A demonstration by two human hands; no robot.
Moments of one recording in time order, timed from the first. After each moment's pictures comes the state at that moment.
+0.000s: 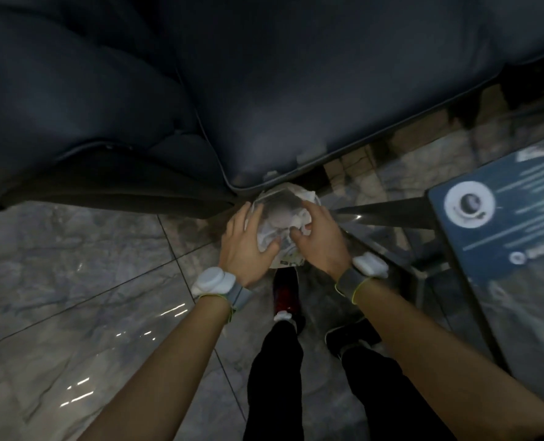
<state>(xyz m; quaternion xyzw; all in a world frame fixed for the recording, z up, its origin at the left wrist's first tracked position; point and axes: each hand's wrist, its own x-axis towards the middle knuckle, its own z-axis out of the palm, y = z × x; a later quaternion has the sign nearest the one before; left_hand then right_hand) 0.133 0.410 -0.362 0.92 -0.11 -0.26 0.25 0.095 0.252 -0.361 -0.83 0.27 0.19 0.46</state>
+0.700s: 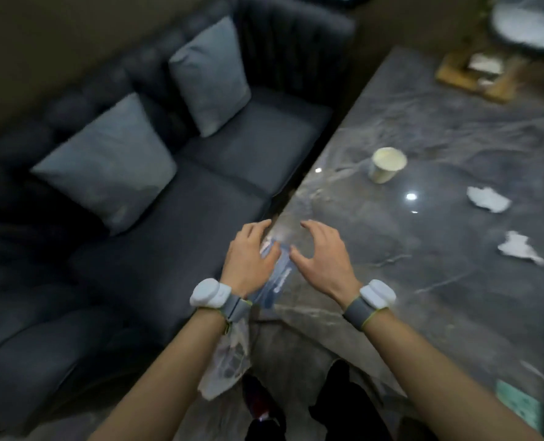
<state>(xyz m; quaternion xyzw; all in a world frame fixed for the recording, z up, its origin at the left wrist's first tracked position) 0.096 0.171 0.002 0.80 -0.45 -0.20 0.34 -0.045 0.082 -0.001 -0.84 0.43 -0.16 0.29</state>
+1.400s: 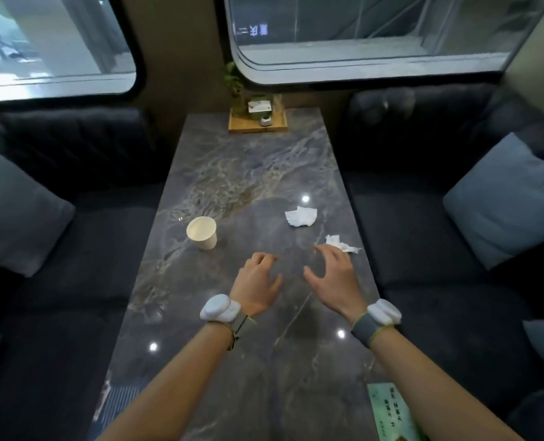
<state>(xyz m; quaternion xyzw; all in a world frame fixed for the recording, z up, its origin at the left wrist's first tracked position) -0.185 -0.102 0.016 0.62 -0.73 -0.25 0.15 -0.370 -0.097 0.017 -0.64 0.68 -0.26 0.25</state>
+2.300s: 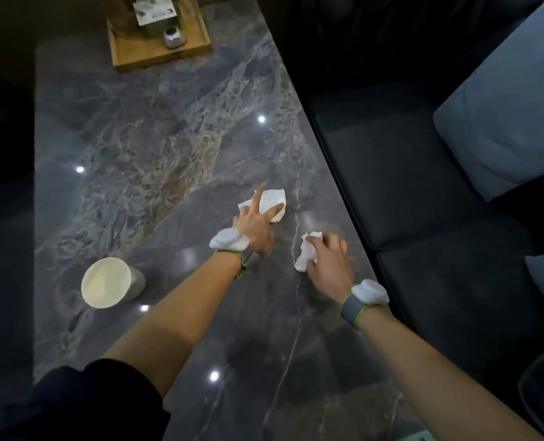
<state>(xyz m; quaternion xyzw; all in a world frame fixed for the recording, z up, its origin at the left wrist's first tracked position) -0.276 -0.390 -0.141 0.51 -0.81 -0.25 -0.14 -0.427 -0.264 -0.135 -0.56 0.78 -0.07 0.27</state>
